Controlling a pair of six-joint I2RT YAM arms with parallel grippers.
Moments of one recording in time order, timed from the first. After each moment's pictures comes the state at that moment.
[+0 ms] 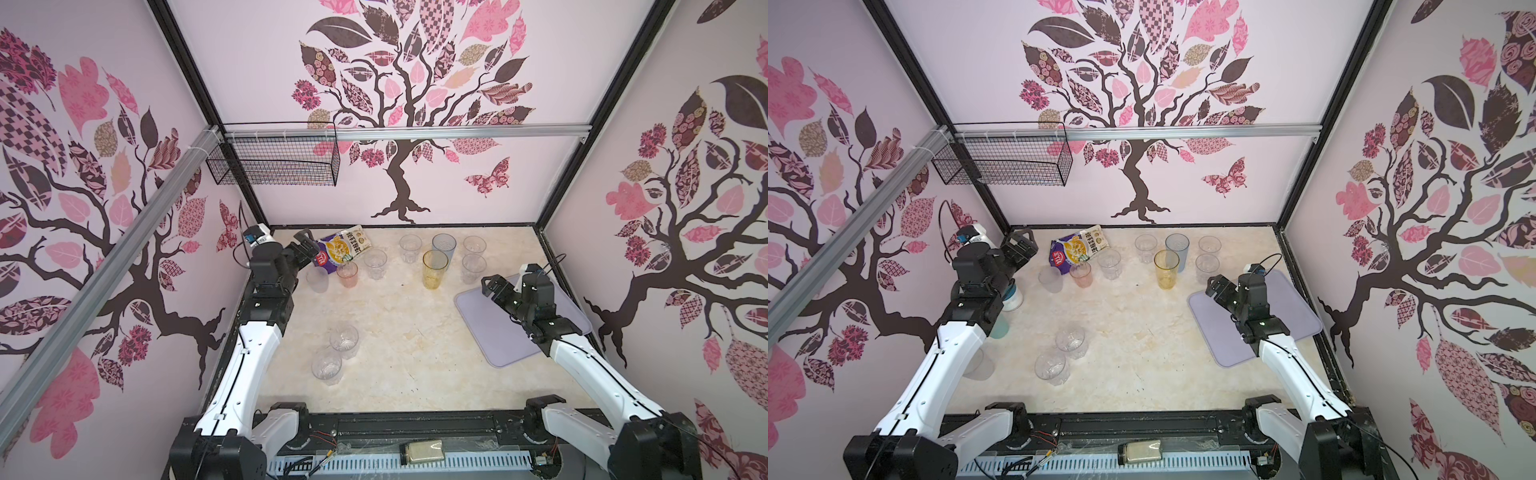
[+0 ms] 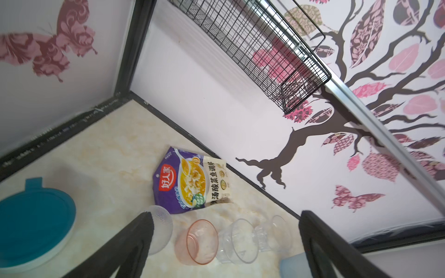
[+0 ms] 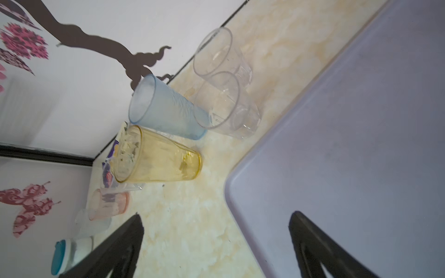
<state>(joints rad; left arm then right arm) 0.02 1.07 0.98 -0.13 -0.03 -0.72 0.14 1.00 0.62 -0.19 -0.07 0.74</state>
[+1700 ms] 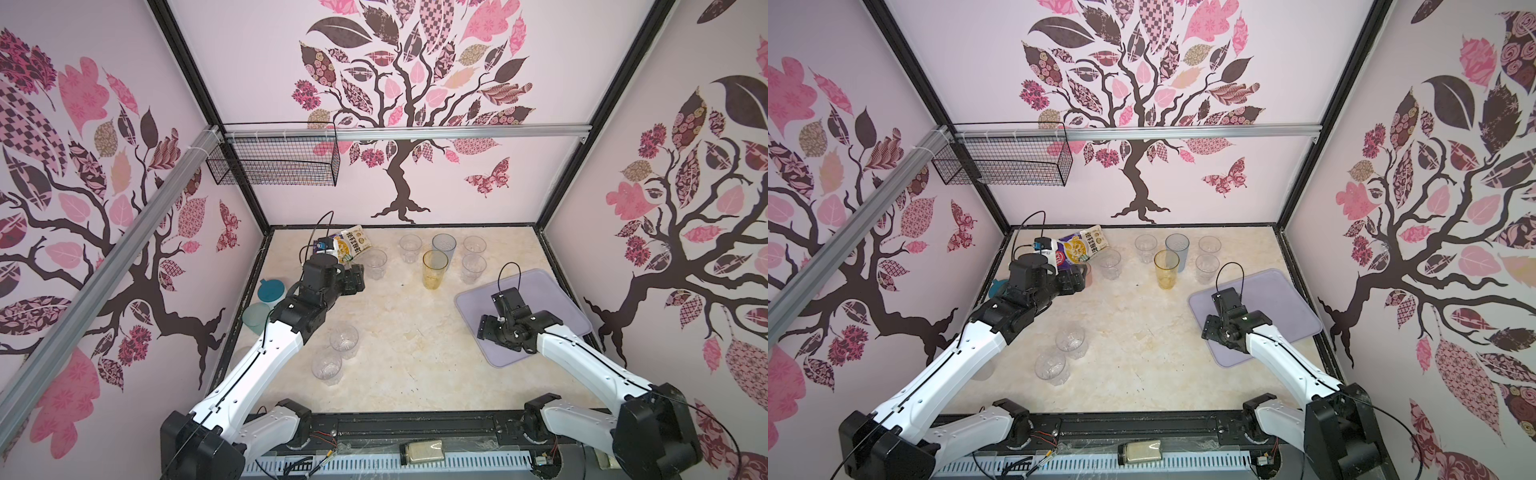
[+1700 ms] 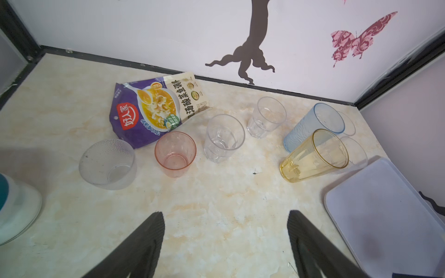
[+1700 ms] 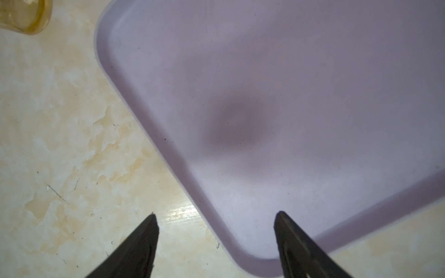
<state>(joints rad) -0.43 1.12 0.99 -0.37 -0.14 -0.38 0.33 1.16 0.67 -0.68 0.06 0.65</state>
